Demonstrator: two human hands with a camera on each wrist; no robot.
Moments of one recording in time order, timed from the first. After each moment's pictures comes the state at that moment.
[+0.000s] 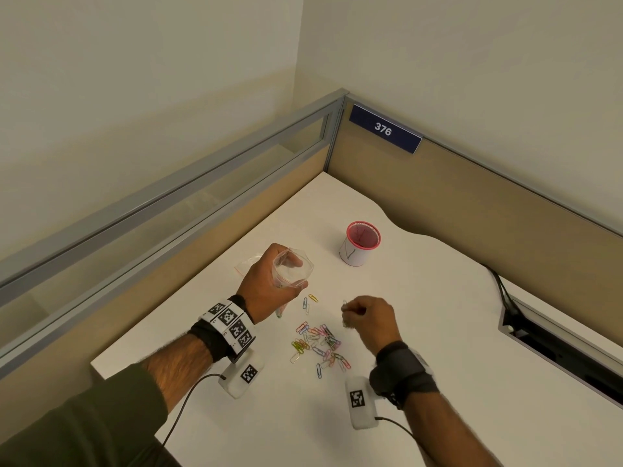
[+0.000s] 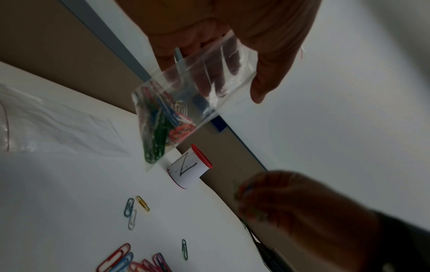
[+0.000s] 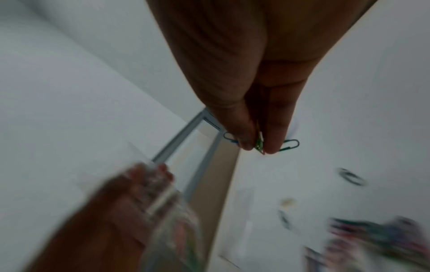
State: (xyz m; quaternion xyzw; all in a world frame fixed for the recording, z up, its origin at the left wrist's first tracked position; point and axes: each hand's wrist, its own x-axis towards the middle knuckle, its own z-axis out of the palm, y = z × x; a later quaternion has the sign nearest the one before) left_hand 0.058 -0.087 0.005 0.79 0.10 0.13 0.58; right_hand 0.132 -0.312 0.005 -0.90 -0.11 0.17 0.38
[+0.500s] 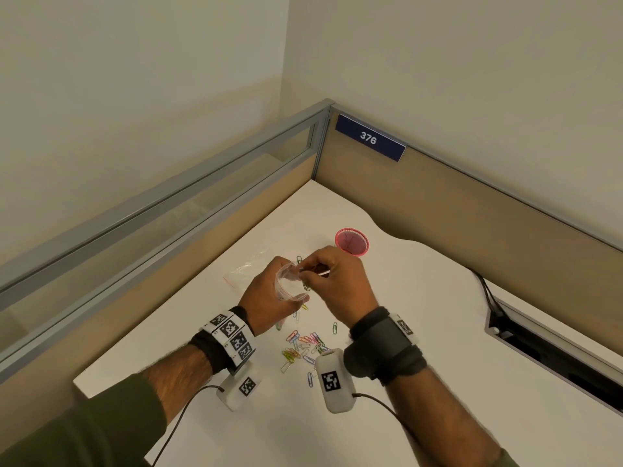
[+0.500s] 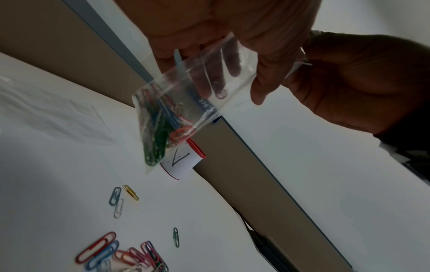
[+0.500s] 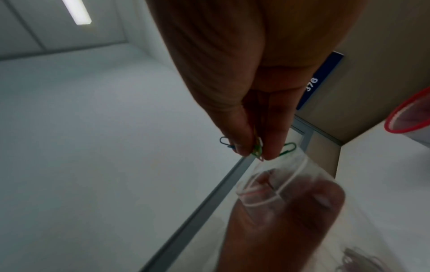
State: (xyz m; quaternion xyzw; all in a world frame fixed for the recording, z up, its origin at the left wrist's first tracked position) left_hand 0.066 -0.102 0.003 0.81 0.07 0.10 0.58; right_hand 0.121 -0.248 0.111 -0.86 -0.31 0.08 0.40
